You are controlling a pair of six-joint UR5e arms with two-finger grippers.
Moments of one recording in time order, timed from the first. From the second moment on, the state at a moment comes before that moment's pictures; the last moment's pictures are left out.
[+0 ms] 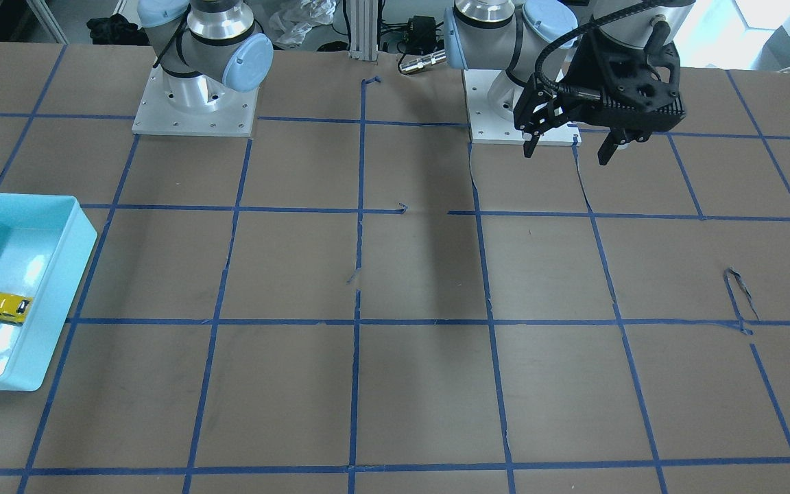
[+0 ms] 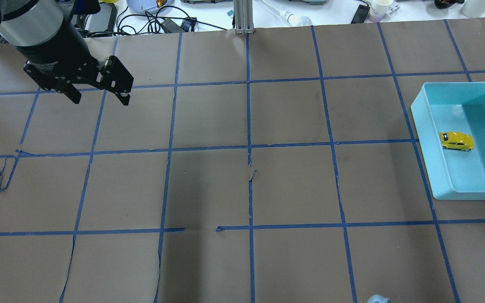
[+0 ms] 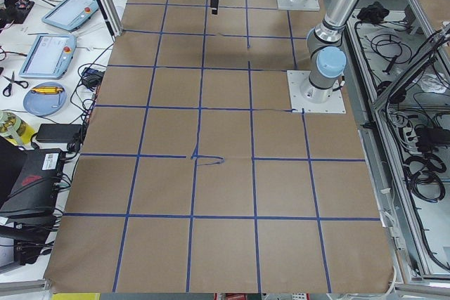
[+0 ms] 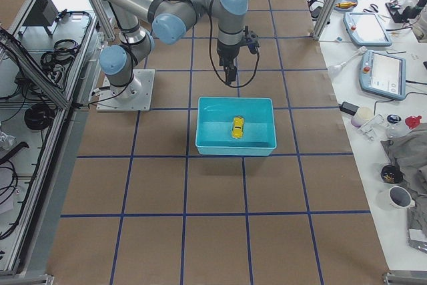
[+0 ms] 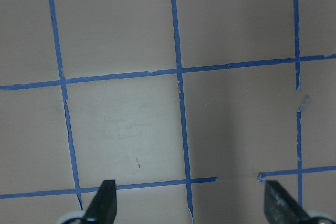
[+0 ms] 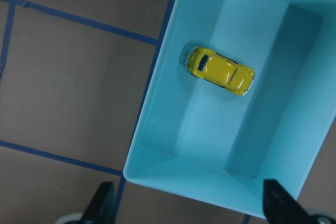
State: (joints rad) left arm -1.55 -1.52 -1.54 -1.63 1.57 0.11; right arm 1.04 -1.61 1.64 -1.59 -1.58 -0.67
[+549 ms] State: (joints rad) left arm -1.55 -1.52 -1.54 -1.63 1.57 0.11; right arm 1.31 -1.63 1.60 -1.52 -1.57 -0.18
